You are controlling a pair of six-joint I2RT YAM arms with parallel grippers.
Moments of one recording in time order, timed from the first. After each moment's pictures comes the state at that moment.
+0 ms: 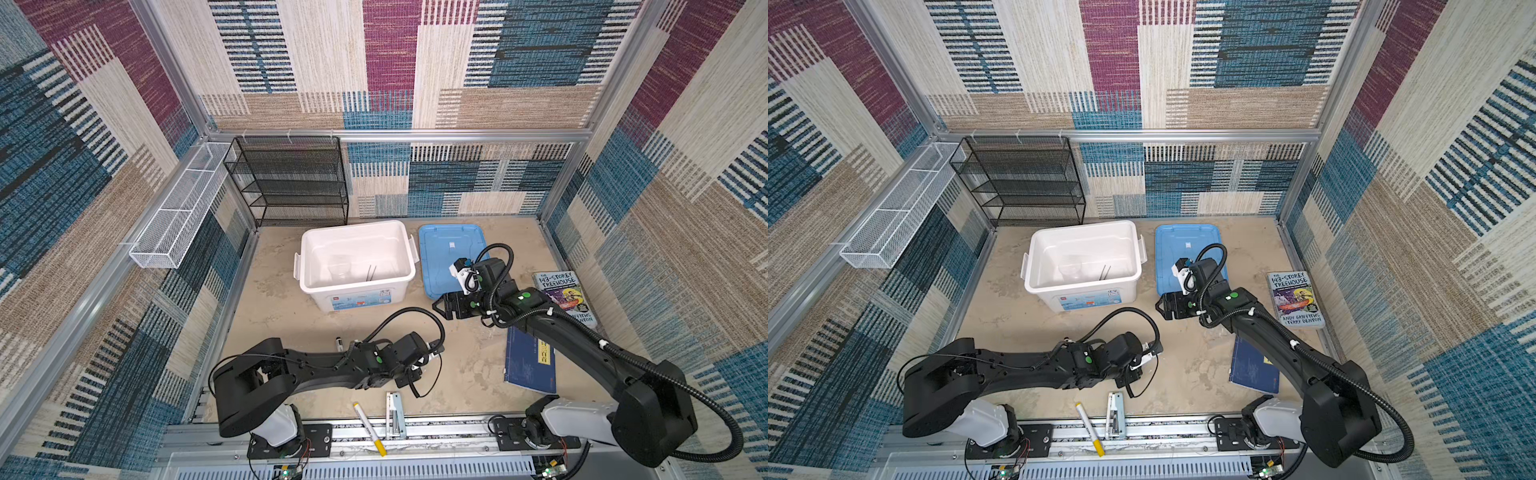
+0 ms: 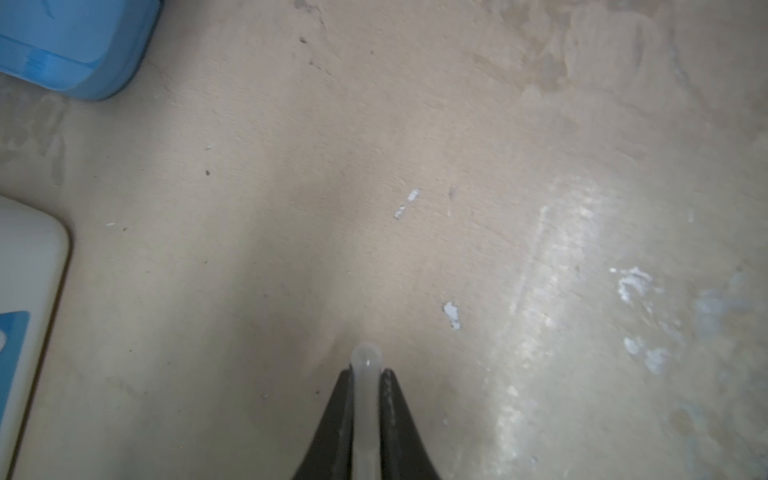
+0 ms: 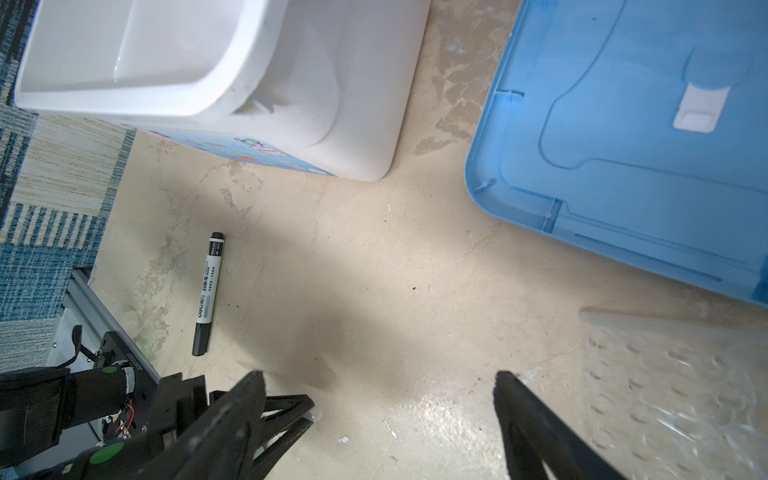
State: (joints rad) left arm -1.12 1.52 0.76 -0.17 -0.19 0.17; right arm 0.46 1.27 0.92 -0.50 -0.33 0.31
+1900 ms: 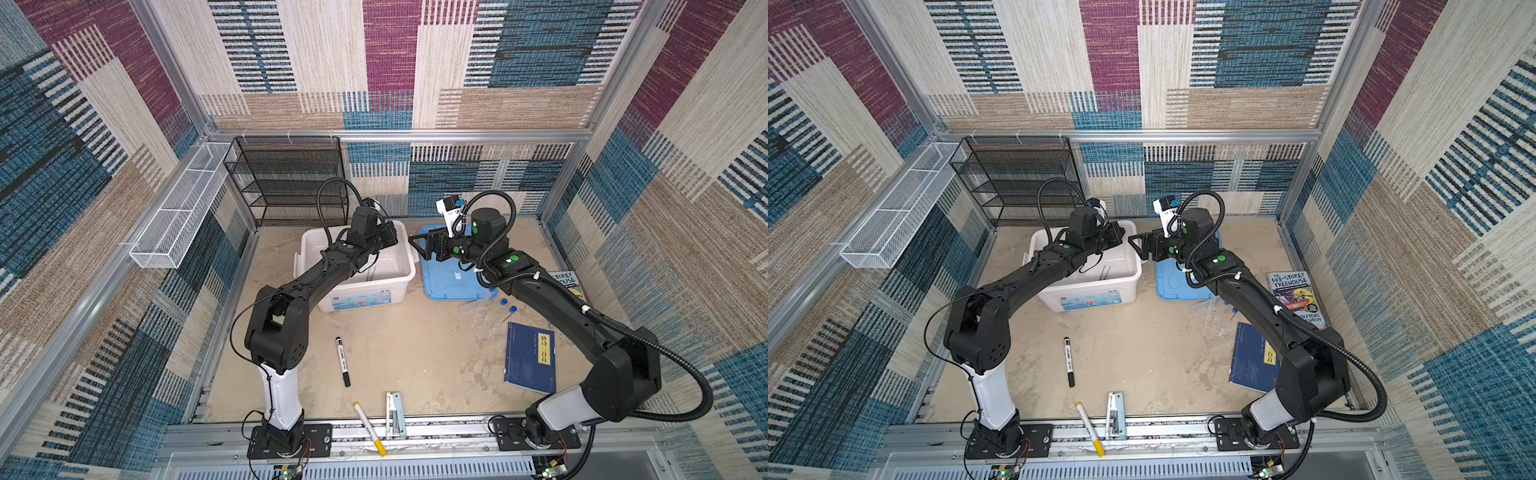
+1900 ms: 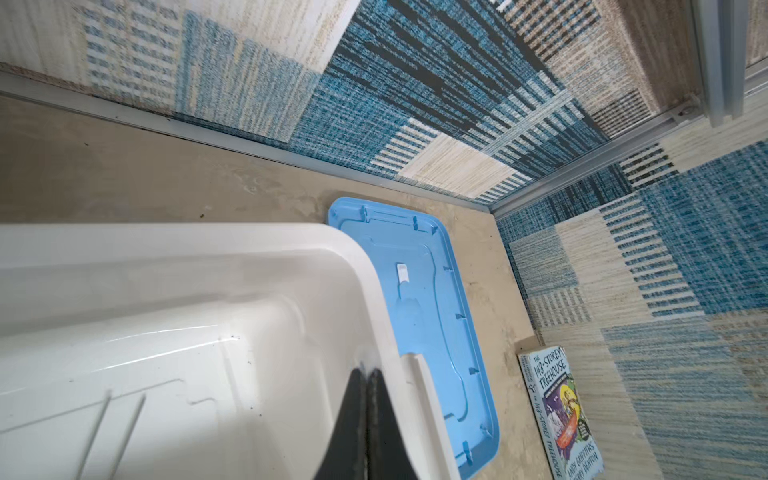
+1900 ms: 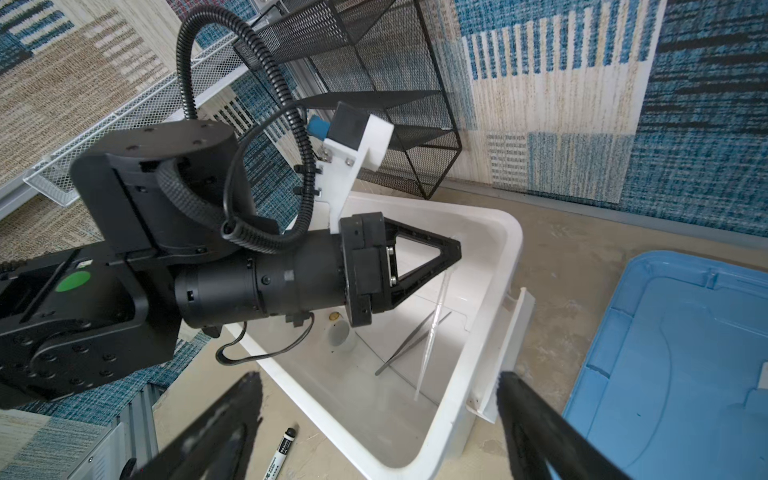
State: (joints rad) left arm -0.46 1.92 1.54 -0.05 0.13 -0.65; right arm 0.46 1.51 1.31 -0.13 -0.41 0.31
